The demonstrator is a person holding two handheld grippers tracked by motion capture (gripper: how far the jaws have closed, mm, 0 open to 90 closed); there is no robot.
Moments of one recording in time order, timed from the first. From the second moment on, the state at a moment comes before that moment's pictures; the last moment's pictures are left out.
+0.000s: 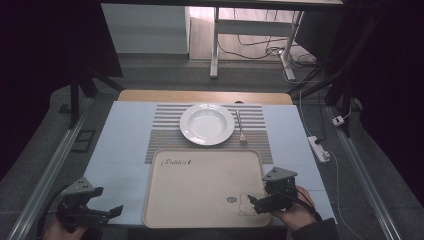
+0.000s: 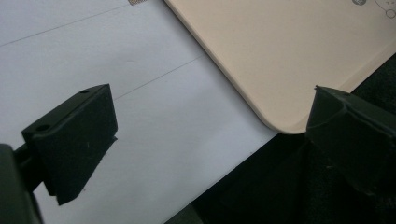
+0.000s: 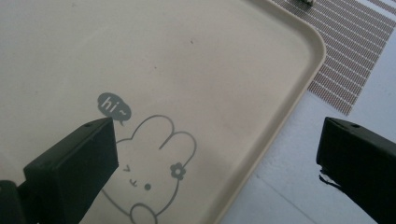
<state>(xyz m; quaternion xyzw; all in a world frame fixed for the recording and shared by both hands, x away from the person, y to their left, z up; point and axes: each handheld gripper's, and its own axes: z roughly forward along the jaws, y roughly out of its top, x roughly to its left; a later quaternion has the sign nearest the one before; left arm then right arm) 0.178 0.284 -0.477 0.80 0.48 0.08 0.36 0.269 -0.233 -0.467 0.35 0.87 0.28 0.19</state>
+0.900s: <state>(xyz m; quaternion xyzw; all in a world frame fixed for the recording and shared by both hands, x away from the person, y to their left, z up) 0.179 0.284 -0.477 0.80 0.48 0.08 0.36 0.333 -0.200 -0.480 0.28 0.90 0.19 0.27</state>
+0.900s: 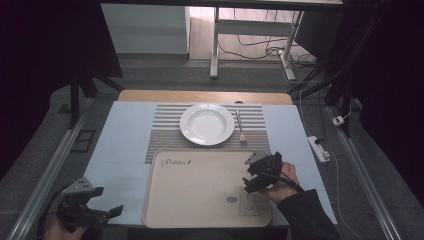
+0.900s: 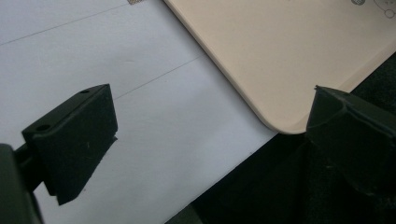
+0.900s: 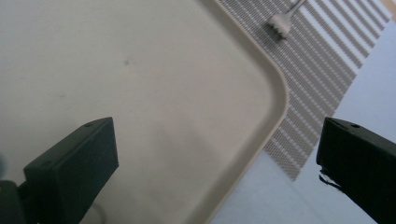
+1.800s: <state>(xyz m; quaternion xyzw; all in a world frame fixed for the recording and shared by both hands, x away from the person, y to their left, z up) 0.180 0.285 -0.477 0.80 0.48 0.07 0.36 0.411 -0.182 -0.481 0.21 0.90 0.10 0.36</state>
